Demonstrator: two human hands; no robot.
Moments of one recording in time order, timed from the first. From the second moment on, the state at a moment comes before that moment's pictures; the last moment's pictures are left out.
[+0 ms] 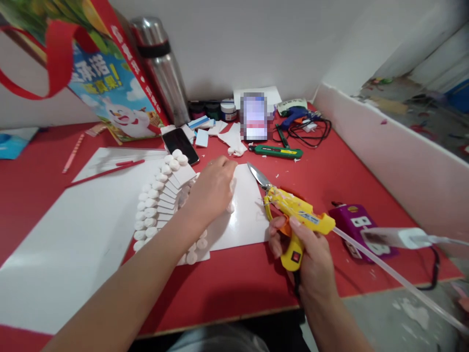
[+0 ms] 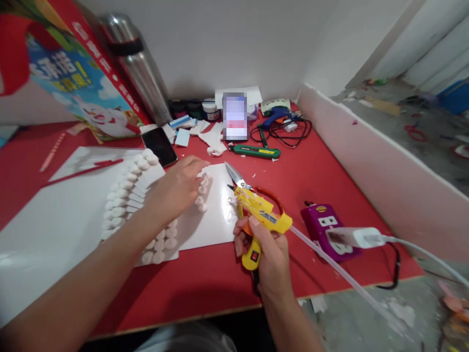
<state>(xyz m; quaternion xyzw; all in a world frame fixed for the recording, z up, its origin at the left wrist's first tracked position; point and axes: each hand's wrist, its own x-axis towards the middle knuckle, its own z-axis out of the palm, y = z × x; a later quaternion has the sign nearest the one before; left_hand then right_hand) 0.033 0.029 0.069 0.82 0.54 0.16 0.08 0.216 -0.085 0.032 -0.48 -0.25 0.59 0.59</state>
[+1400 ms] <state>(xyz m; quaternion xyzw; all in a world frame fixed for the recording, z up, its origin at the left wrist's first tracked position) -0.034 -0.100 0.048 0.16 0.45 0.50 0.73 0.190 -0.127 0.074 -0.51 -0.33 0.69 0.39</state>
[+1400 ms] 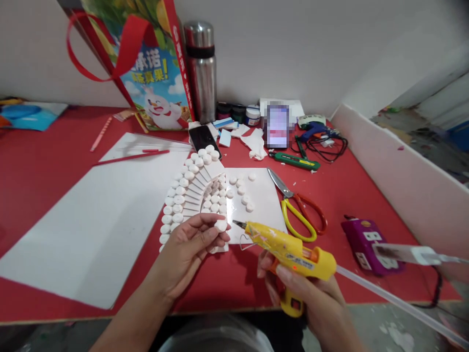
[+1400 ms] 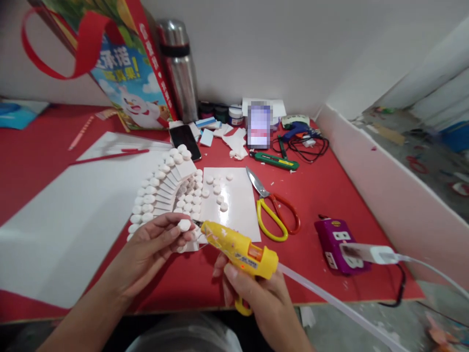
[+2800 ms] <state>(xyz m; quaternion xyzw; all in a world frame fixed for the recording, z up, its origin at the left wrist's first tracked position) -0.027 -0.094 0.048 0.12 0.41 0.50 0.75 0.196 -0.133 0.073 -0.57 -0.43 0.64 0.28</state>
